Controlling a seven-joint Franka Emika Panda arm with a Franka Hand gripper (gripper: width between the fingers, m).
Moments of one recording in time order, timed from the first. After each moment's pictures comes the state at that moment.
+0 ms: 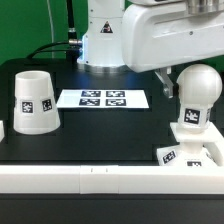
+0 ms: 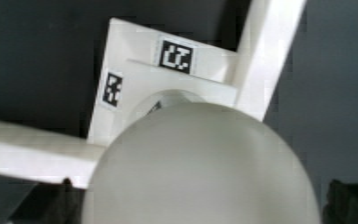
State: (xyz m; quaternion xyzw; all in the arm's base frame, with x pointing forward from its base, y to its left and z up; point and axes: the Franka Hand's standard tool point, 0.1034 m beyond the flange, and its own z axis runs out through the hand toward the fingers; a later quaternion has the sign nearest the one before) arm 0.628 0.091 0.122 -0.99 -0.15 0.00 0.06
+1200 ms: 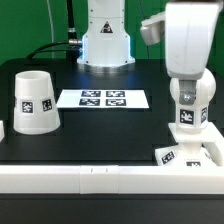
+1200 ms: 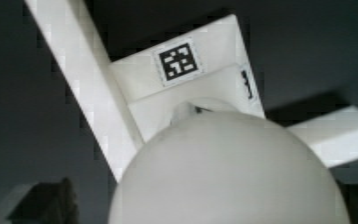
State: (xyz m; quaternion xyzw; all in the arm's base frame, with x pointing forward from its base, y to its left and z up) arm 0.632 0.078 0.120 -0.80 -0.59 -0.01 0.01
